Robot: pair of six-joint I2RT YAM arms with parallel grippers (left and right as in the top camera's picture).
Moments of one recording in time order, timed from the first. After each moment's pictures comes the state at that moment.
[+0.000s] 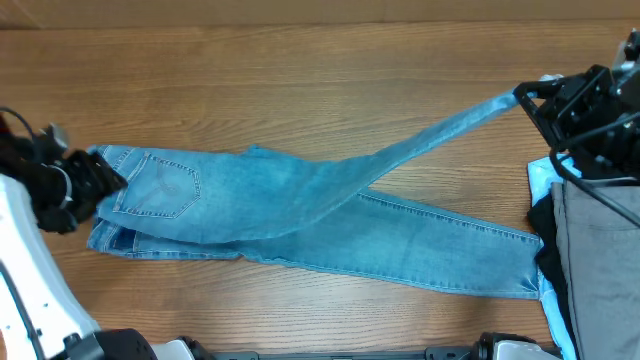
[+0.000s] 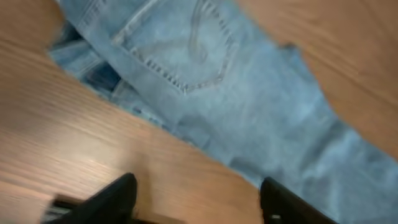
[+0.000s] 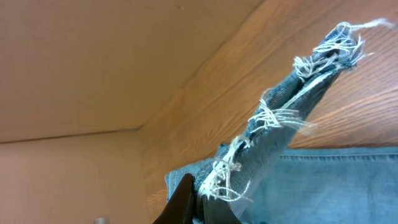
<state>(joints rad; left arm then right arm) 0.56 1.52 1.62 -1.54 0.30 -0.09 -0.10 1.36 2.05 -1.38 -0.50 0.78</state>
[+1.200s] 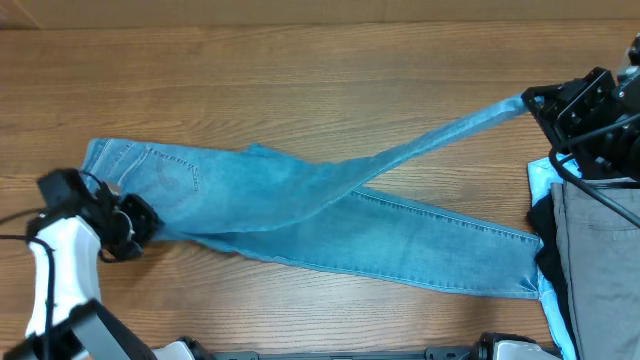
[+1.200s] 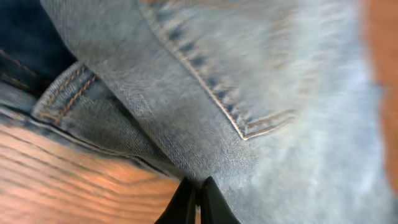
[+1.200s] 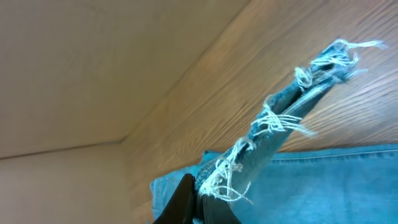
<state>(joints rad) 0.56 1.46 0.90 -0.82 0.38 -0.32 -0.10 1.36 2.05 -1.41 -0.41 0.77</state>
